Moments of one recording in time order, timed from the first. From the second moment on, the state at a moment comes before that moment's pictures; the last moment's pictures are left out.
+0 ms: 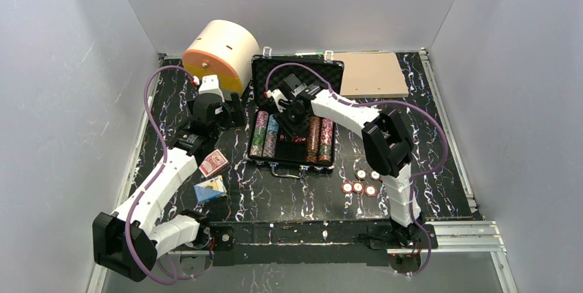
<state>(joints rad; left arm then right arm) -0.37 1.07 0.86 -0.32 -0.33 -0.32 0.77 2.11 1.75 -0.82 -0.19 -0.05</state>
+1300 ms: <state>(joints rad) -0.37 1.08 0.88 -0.34 -0.30 -0.34 0.77 2.07 1.76 -0.73 -0.06 0.12</state>
